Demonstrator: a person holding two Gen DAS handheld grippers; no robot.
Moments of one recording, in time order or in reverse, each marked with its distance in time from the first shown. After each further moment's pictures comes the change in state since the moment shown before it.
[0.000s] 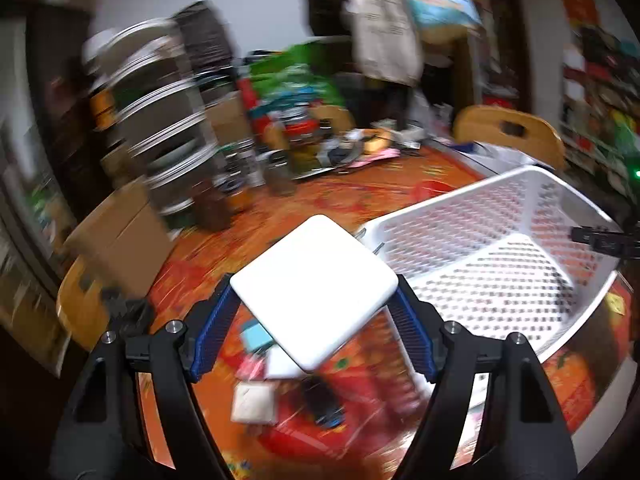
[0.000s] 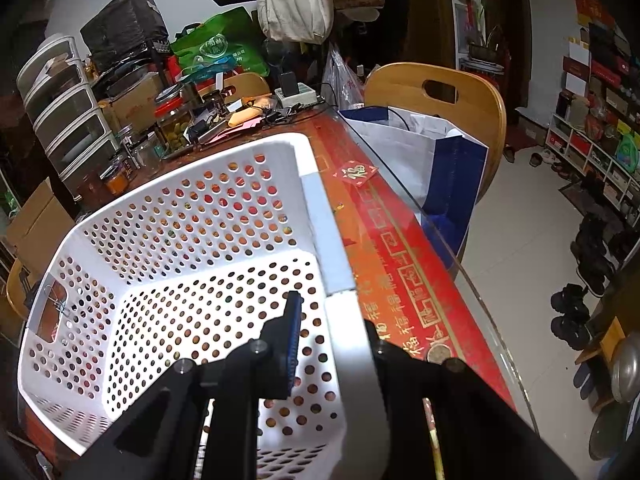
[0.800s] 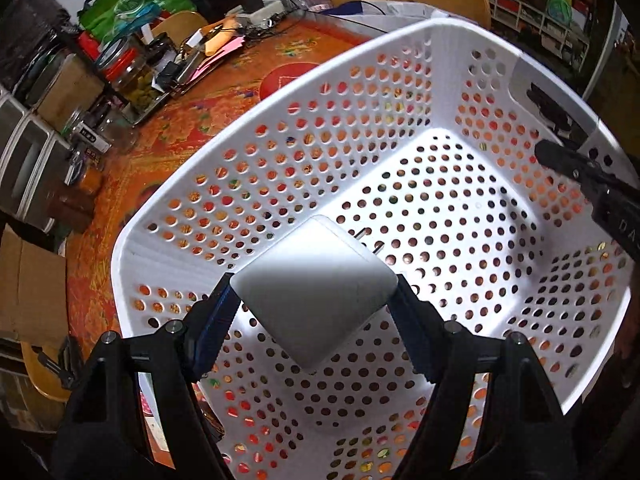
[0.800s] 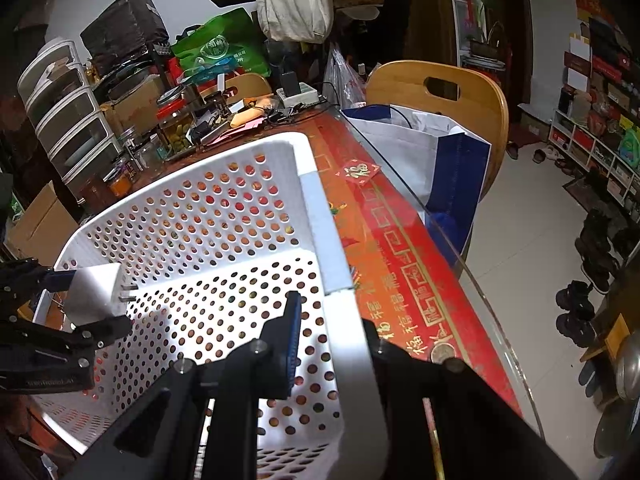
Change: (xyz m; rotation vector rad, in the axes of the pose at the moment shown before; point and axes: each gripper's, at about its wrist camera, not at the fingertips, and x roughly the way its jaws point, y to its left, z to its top) left arm 0.134 -0.153 0.041 0.291 0.452 -0.245; right arm 0.000 -0.003 -0.001 0.015 0.000 0.026
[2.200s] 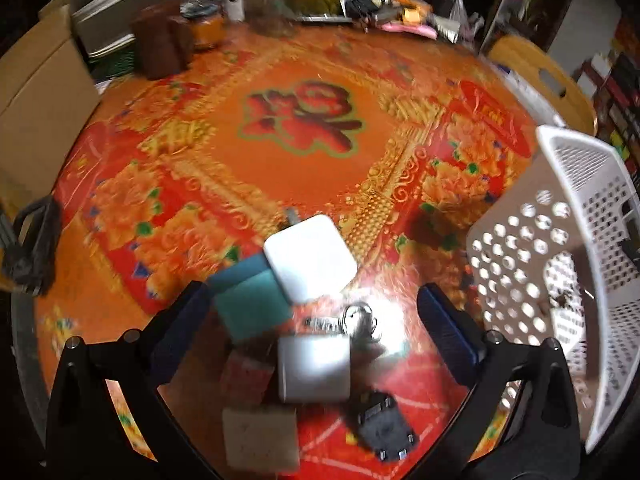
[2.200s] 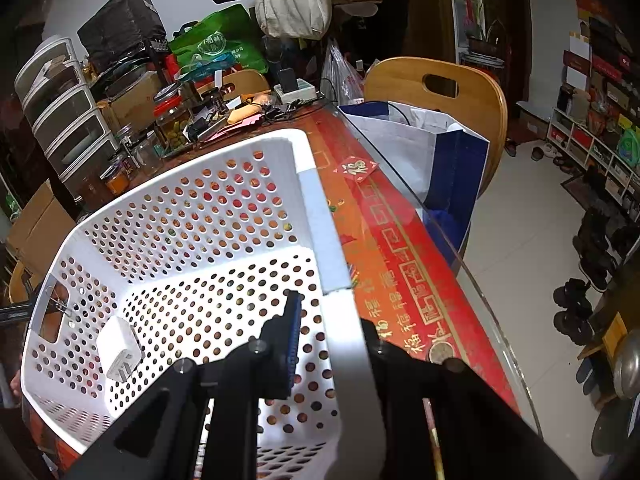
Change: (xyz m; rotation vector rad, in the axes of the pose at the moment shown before) left arm 0.057 0.245 -0.130 -0.506 -0.009 -0.107; right arm 0.003 0.003 0.003 0.000 0.018 -0.019
